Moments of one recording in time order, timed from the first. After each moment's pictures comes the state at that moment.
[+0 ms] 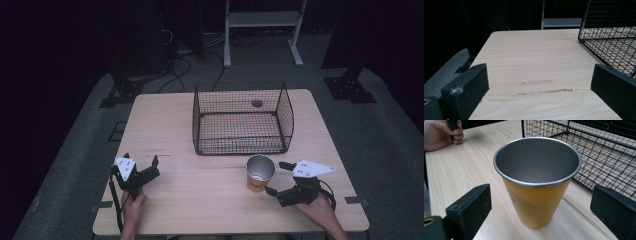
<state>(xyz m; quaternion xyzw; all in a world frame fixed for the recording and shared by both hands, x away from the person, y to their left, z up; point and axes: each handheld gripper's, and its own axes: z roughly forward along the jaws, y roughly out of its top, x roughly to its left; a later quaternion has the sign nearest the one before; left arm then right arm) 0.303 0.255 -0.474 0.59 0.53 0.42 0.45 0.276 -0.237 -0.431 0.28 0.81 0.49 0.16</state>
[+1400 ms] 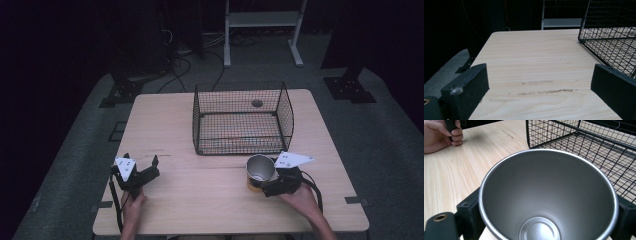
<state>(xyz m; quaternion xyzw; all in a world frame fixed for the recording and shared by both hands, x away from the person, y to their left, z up) 0.303 0.256 -0.474 0.58 0.53 0.42 0.45 0.303 -0.204 -0.435 0.27 0.82 0.49 0.14</state>
